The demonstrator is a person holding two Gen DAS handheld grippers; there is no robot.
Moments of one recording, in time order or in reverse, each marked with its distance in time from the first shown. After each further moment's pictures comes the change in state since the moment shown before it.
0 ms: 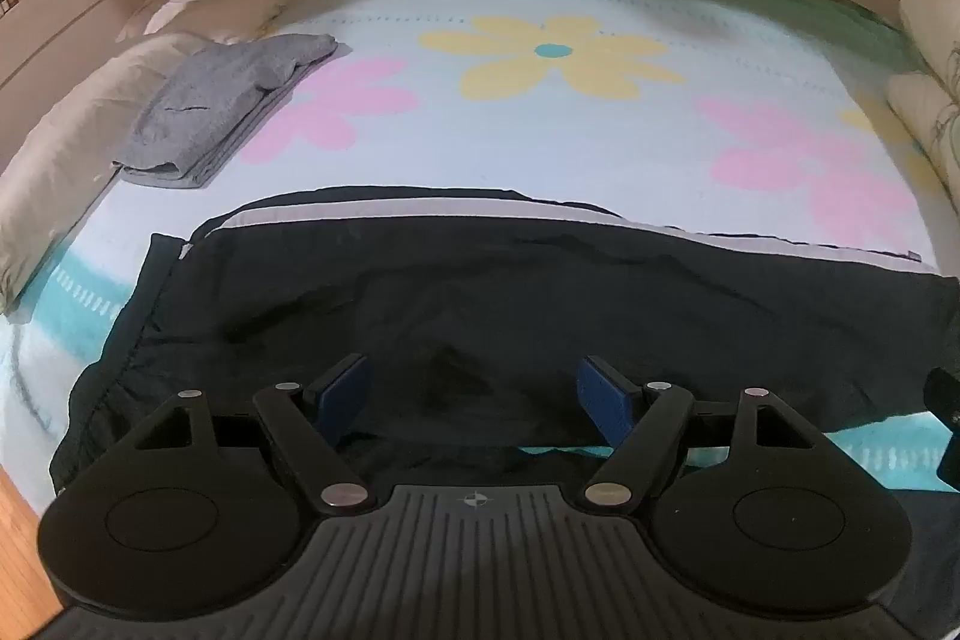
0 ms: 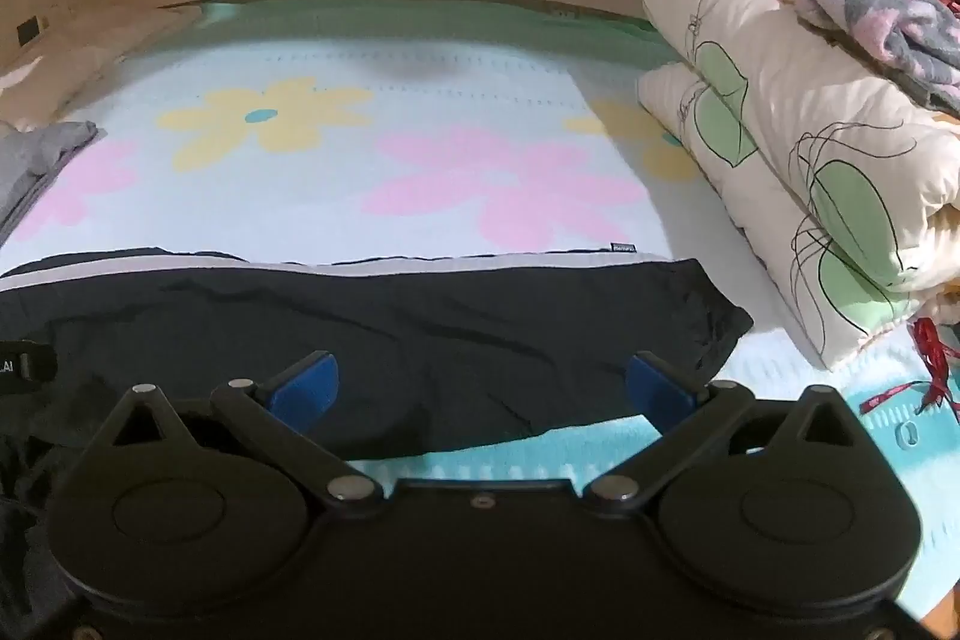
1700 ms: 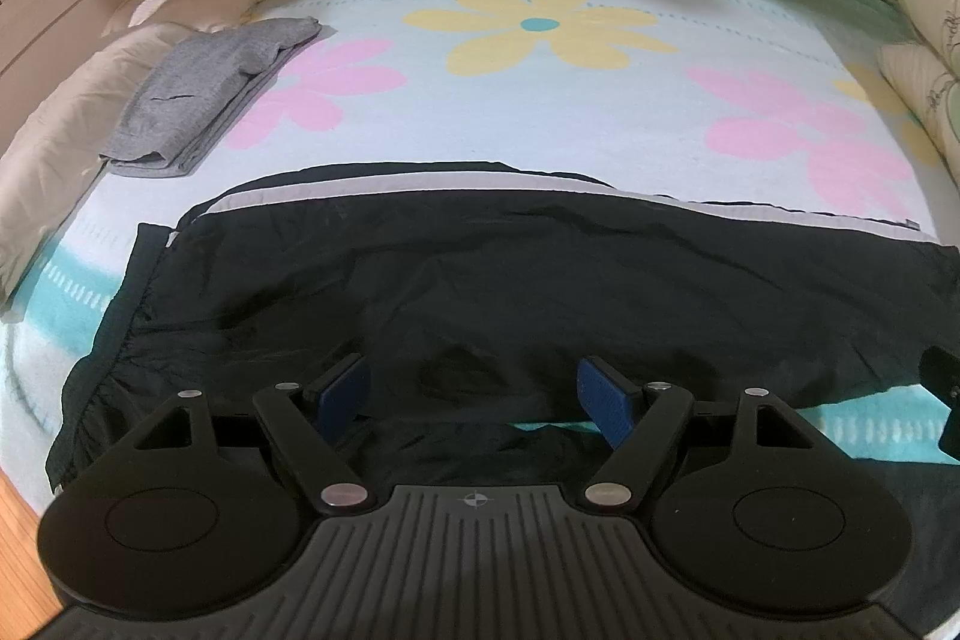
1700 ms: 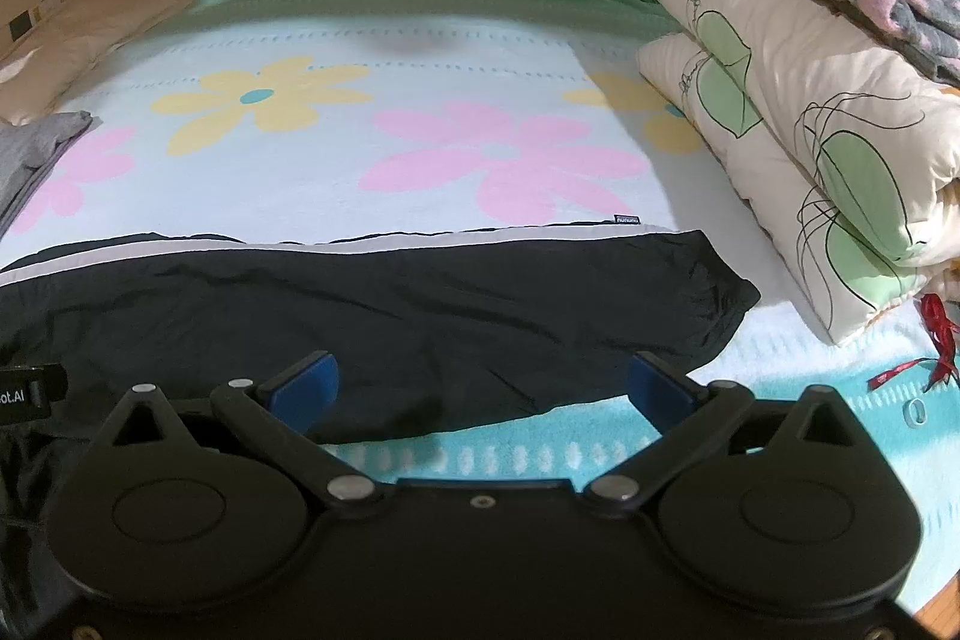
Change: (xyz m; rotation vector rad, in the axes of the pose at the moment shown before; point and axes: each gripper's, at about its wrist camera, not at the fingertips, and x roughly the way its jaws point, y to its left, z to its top) left arm 0.006 -0.009 -0.003 0.025 0.040 -0.002; right arm 0.005 0.005 0.011 0.023 0.066 -0.001
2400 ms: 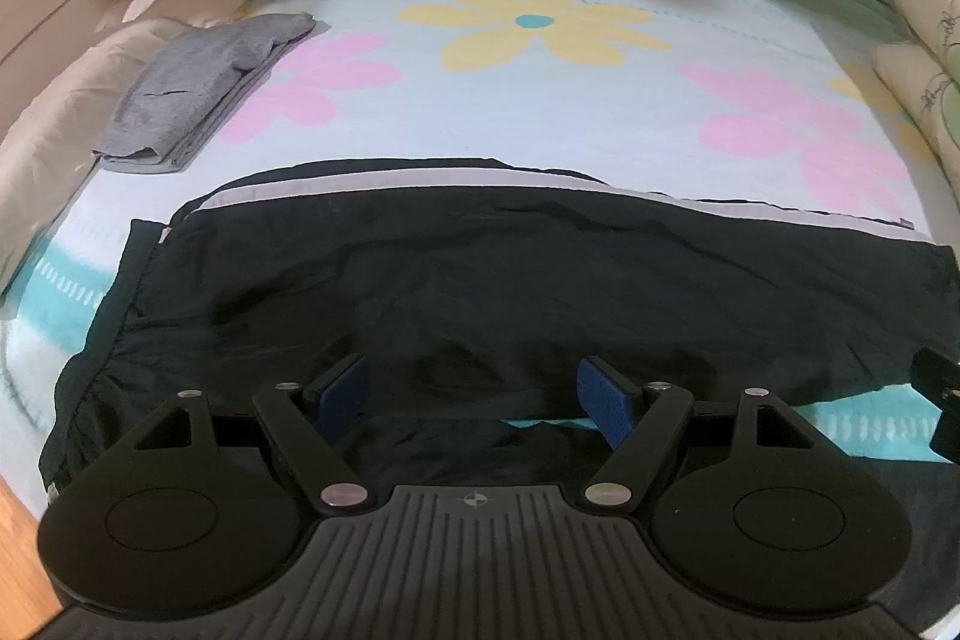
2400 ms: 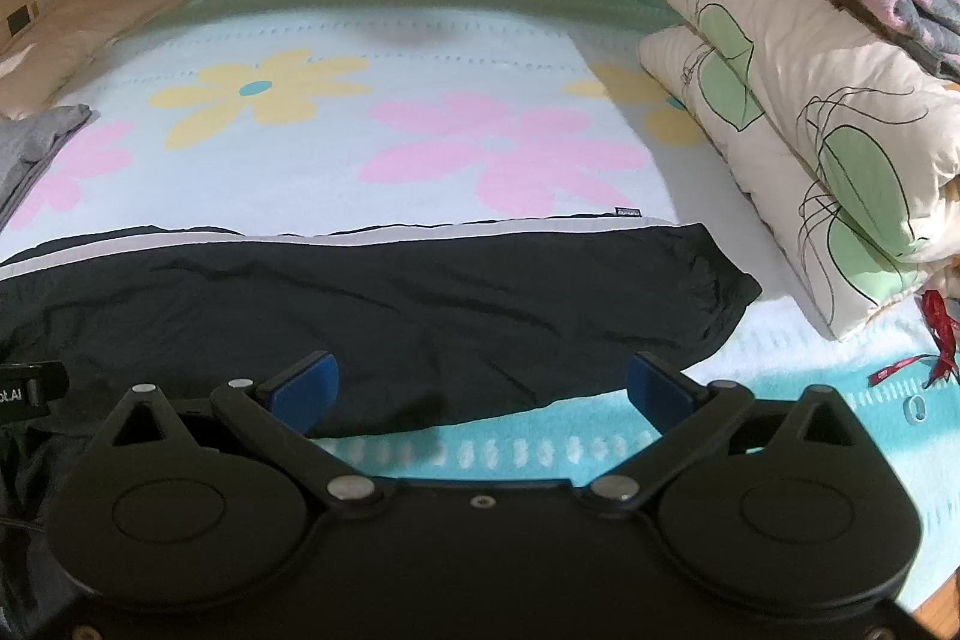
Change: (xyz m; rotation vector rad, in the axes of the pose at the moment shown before) left arm 0.004 -0.001 -0.002 -0.001 0.004 -0.011; right arm 0.003 0.000 0.001 0.003 0.016 0.005
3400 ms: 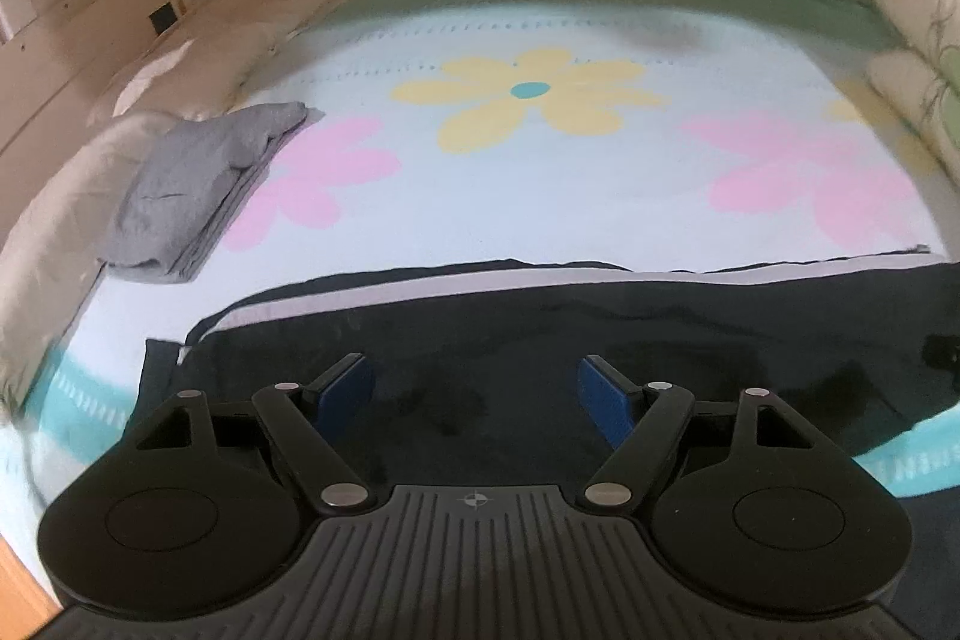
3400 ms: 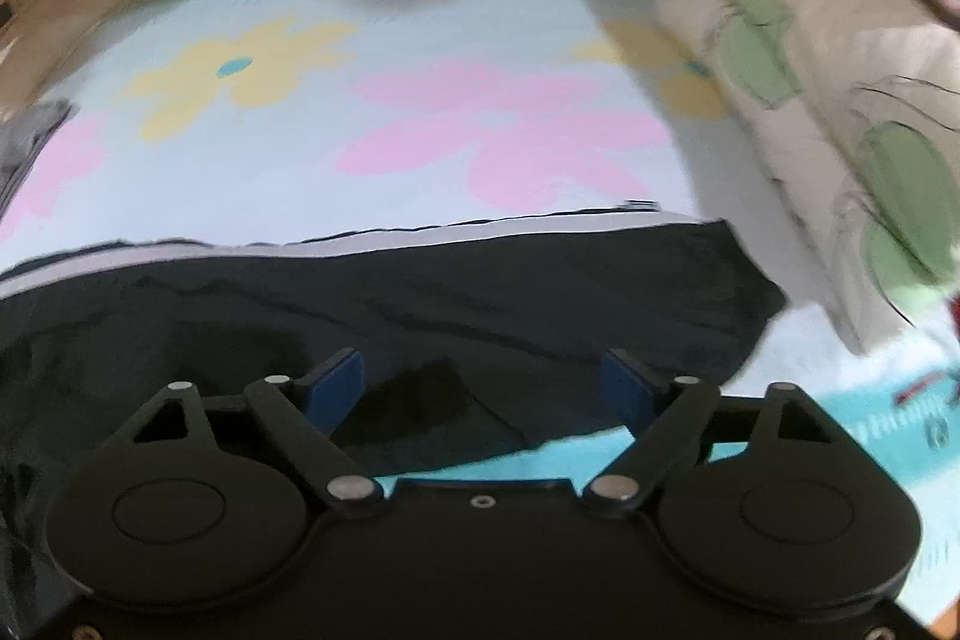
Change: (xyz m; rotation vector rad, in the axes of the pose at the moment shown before) left arm 0.008 0.005 0.041 0.108 -0.102 0.020; right arm 0.067 -0.017 0.046 -0.040 0.121 0.049
